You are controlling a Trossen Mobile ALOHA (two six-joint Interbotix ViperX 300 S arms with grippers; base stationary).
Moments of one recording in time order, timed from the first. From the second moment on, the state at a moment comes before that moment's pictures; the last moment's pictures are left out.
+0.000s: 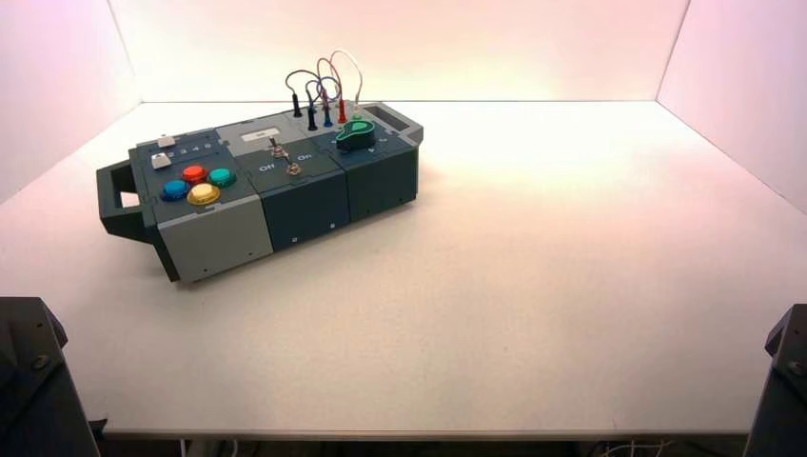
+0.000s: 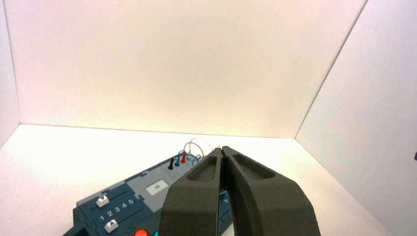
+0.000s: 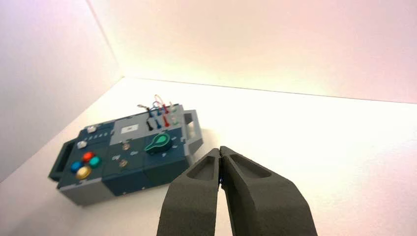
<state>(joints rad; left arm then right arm) -0.06 -1.74 1.20 -0.41 0.66 0.09 0.59 -1.28 1.16 -0.32 0.45 0.50</state>
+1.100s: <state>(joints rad) -0.06 -1.74 1.21 -0.41 0.64 0.09 0.75 -0.43 0.70 -0.33 0.34 0.46</state>
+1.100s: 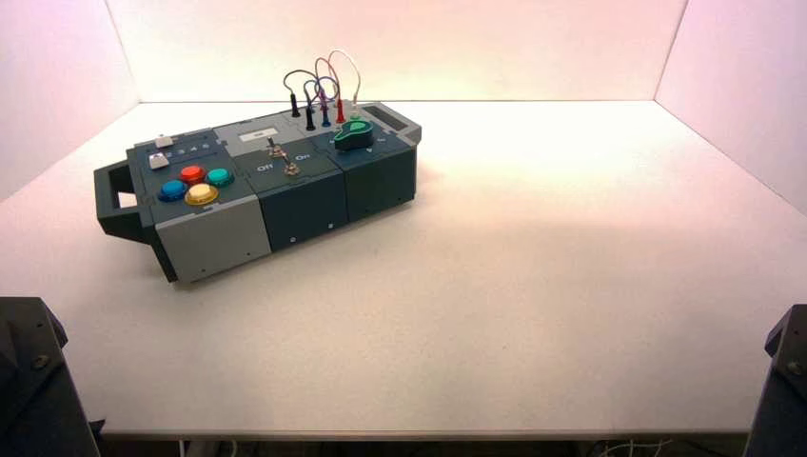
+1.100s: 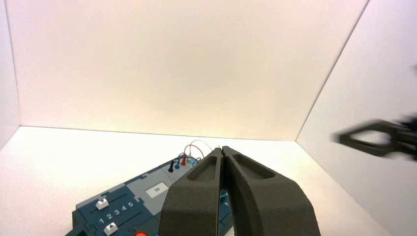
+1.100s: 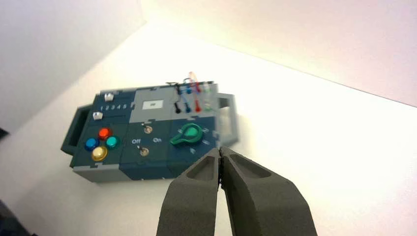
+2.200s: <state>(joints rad) -0.06 -1.78 1.21 -0.41 0.65 0.09 0.95 0.76 -0.69 0.09 0.99 0.01</state>
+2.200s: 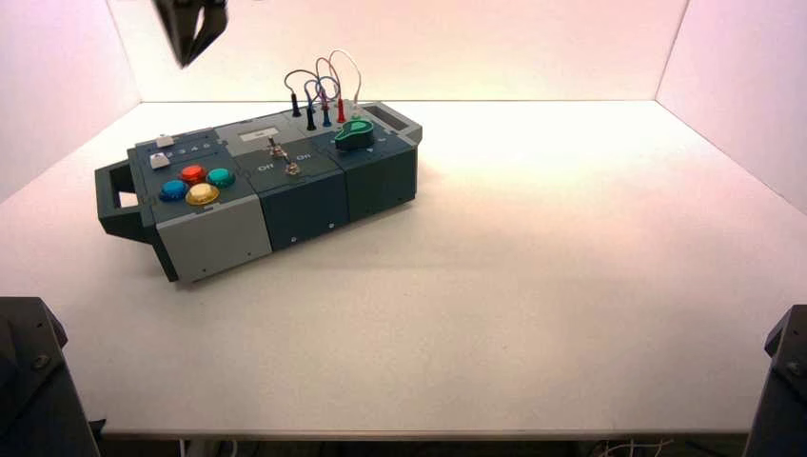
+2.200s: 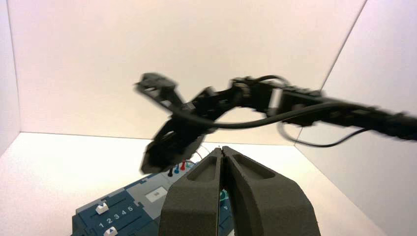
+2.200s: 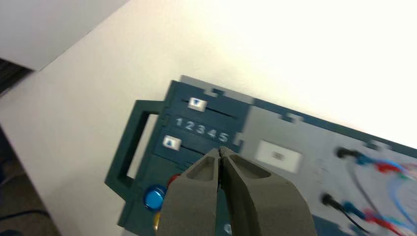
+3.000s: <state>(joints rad) -0.06 -1.75 1.21 -0.42 0.65 0.09 1.06 1.06 -1.13 0.11 1.19 0.01</state>
